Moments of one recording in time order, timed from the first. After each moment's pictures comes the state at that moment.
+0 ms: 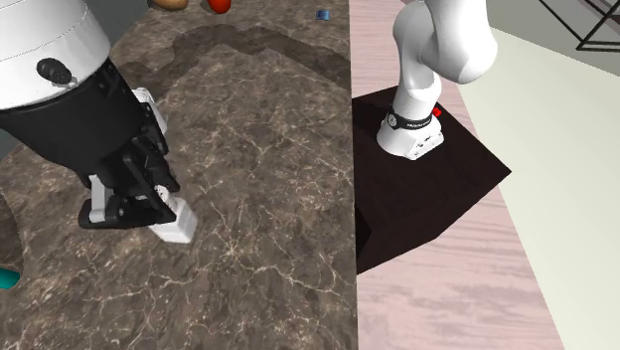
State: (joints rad) arm 0.10 0.28 0.30 -1.43 -0.08 1.70 0.62
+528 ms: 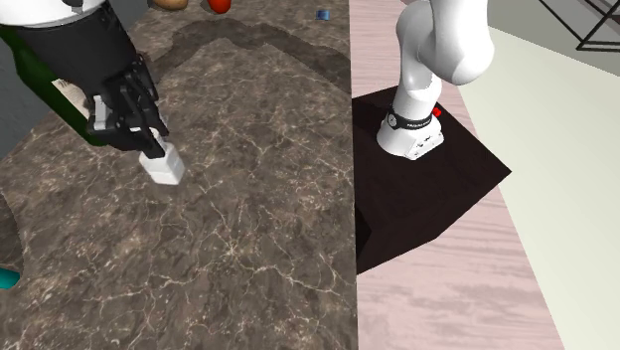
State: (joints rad) arm -0.02 0.19 0.24 -1.56 -0.04 1.75 0.43
